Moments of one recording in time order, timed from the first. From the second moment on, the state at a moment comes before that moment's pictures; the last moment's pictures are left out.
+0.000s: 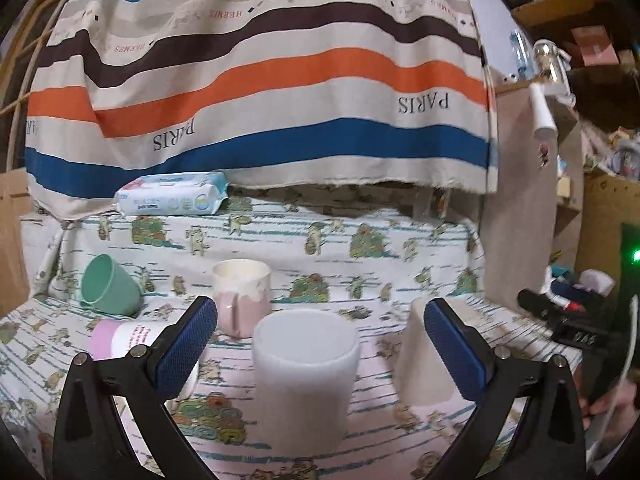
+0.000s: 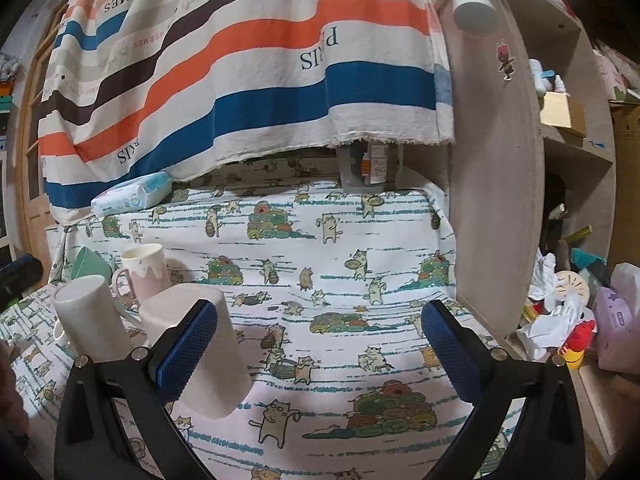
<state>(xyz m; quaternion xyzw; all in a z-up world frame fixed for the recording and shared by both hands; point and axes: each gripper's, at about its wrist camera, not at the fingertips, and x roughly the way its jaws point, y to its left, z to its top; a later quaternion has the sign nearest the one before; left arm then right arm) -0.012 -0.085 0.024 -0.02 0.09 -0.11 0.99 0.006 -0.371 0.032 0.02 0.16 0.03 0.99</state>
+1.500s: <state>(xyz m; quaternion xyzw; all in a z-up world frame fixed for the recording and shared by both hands) 0.012 -0.084 0.006 0.00 0.15 -0.05 0.99 0.012 -0.359 0.028 -0.01 0.17 0.03 0.98</state>
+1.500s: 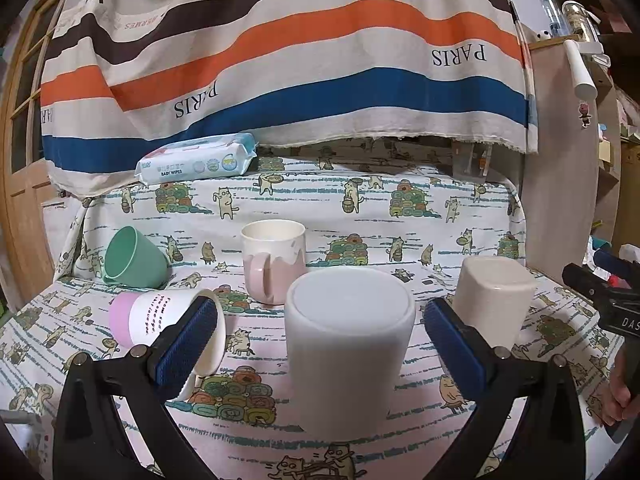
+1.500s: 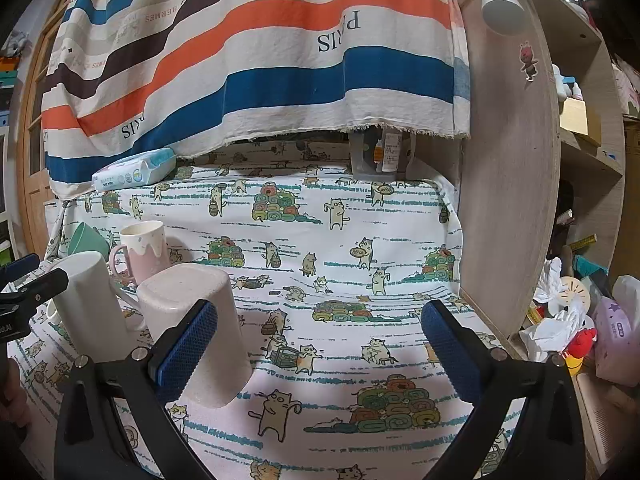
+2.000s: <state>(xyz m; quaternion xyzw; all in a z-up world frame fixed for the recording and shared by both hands) 0.009 -0.089 0.006 0.00 0.15 -0.06 0.99 0.013 -0.357 0.027 -0.01 0.18 0.03 0.98</state>
